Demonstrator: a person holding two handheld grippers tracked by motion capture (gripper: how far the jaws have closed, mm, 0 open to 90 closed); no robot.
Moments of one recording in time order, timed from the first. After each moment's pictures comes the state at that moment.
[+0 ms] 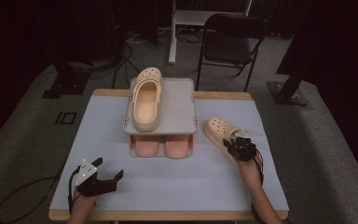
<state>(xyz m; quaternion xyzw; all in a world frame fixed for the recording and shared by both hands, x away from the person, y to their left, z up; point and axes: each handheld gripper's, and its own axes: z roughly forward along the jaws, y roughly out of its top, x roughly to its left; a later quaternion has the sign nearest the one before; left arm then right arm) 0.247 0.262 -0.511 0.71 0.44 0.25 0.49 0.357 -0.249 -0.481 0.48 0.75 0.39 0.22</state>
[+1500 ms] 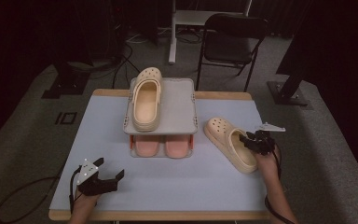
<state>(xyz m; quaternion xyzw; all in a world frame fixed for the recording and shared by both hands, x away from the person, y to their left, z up) 0.250 0.261 -0.514 0.71 0.44 0.25 0.49 0.384 -0.316 -0.481 0.51 0.74 0.38 0.22</state>
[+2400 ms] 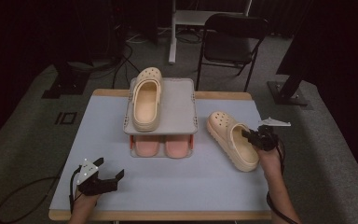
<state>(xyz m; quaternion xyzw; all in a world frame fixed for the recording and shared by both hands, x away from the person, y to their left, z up) 0.251 0.261 -0.514 0.71 0.44 0.25 0.49 0.381 -0.316 -0.447 0.51 0.73 0.40 0.20</state>
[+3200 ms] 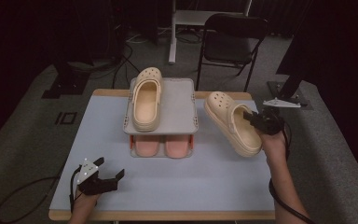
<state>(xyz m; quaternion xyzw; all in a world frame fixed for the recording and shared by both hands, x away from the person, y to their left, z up) 0.252 0.261 -0.514 0.71 0.44 0.25 0.49 0.383 -0.297 -0.363 0.50 0.72 0.43 0.22</state>
